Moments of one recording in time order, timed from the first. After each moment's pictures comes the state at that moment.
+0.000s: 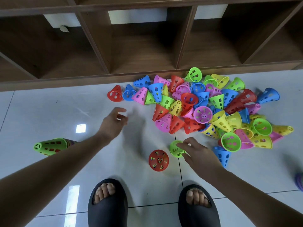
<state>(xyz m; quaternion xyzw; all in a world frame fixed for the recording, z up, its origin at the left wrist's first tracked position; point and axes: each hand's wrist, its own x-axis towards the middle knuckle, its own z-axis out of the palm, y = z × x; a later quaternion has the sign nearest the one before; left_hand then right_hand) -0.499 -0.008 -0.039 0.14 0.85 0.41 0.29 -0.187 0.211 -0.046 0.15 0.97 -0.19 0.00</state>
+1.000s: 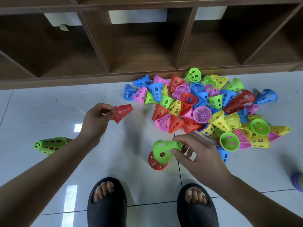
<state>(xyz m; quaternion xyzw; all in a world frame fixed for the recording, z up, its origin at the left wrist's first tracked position) -0.503 -0.035 0.009 0.05 0.82 0.52 0.23 -0.205 0.174 0.064 0.17 0.90 -0.39 -0.12</state>
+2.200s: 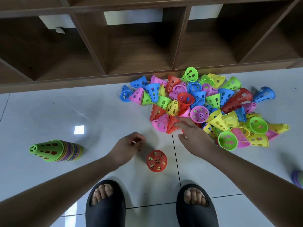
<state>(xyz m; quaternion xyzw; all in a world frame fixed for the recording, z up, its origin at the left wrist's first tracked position) -0.409 -0.011 -0.030 0.21 0.80 0.38 0.42 -0.242 0.246 -0.034 0.21 0.95 -0.25 0.06</state>
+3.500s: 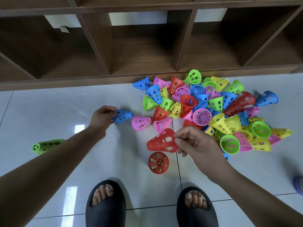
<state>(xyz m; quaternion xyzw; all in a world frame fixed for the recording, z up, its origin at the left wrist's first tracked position) -0.535 -0.010 -0.043 -0.07 0.76 0.57 0.31 -0.228 0.187 0.067 0.26 0.70 -0.66 -0.07</state>
